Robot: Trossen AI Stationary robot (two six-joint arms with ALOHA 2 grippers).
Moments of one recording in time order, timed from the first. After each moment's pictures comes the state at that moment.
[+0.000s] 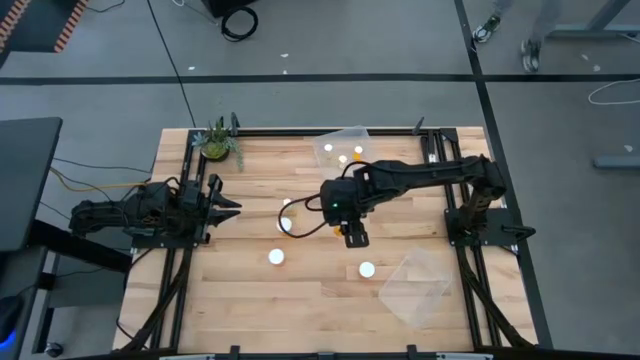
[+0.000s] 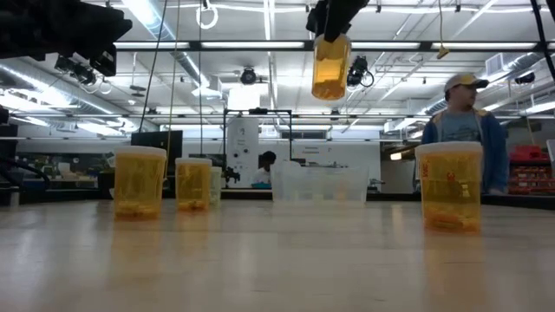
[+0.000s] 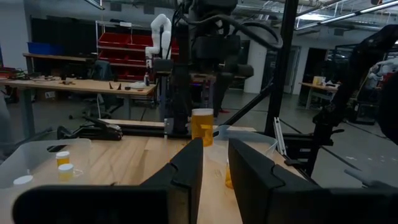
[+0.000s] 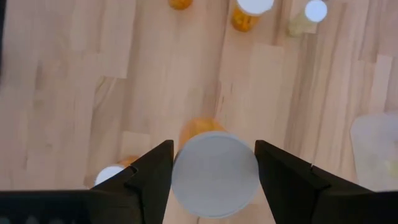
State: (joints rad) left arm 0.00 0.03 0.15 0.03 0.04 -0.09; right arm 0.10 1.83 1.84 -1.22 -0.03 -0.01
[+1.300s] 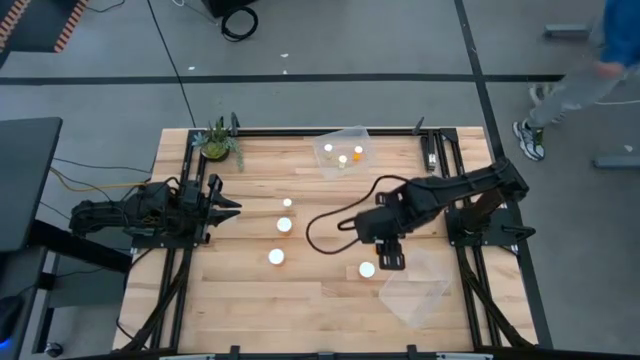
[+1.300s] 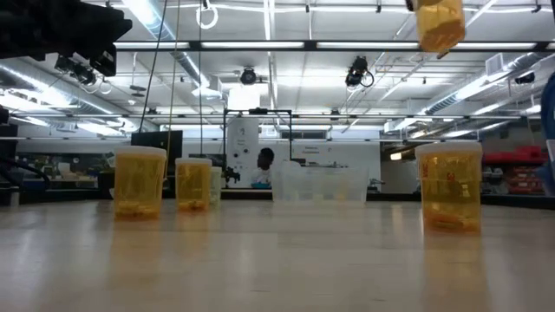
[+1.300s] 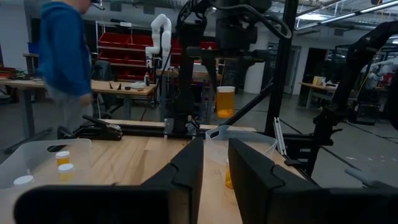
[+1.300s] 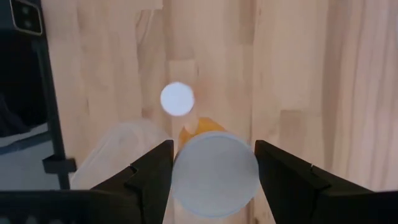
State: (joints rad) left arm 0.00 0.03 0.15 0.03 0.04 -0.09; right arm 0.33 1.70 1.84 -1.51 0.01 0.38
